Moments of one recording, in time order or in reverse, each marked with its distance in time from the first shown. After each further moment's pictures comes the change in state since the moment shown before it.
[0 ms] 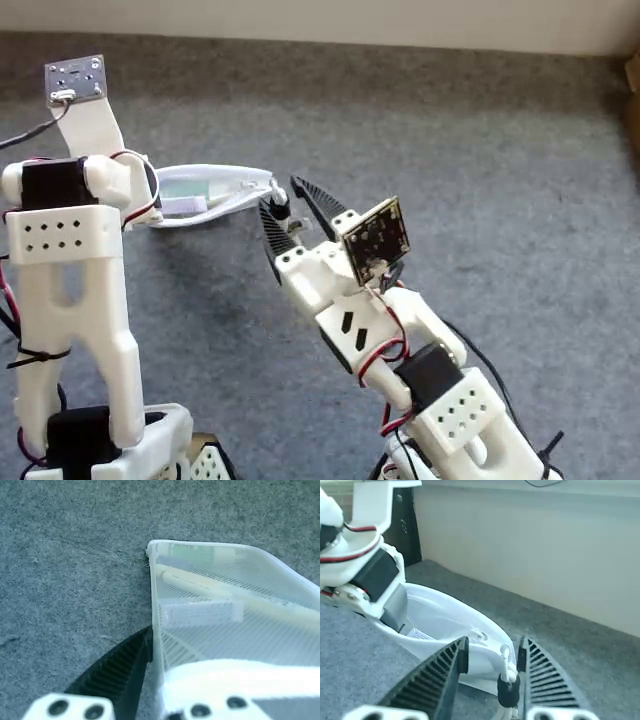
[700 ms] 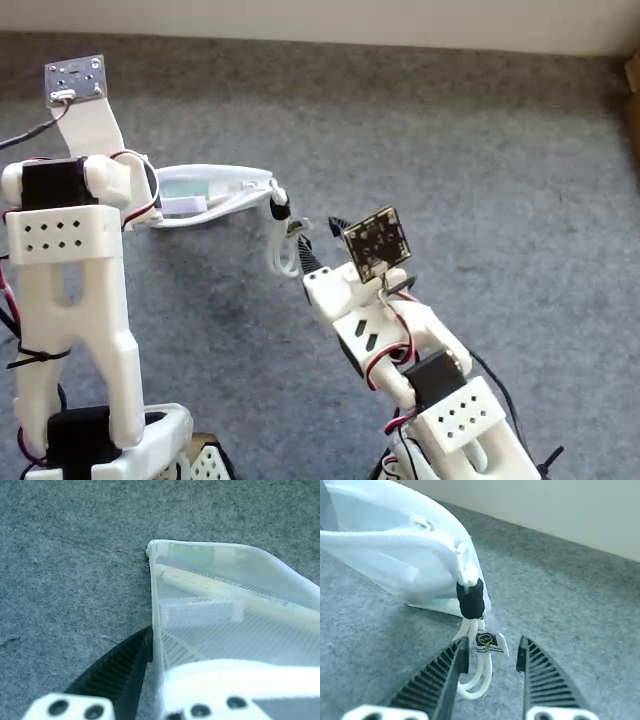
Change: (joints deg) left arm 0.0 0.0 0.0 0.0 0.0; right arm 5.9 -4.3 10.4 9.1 1.5
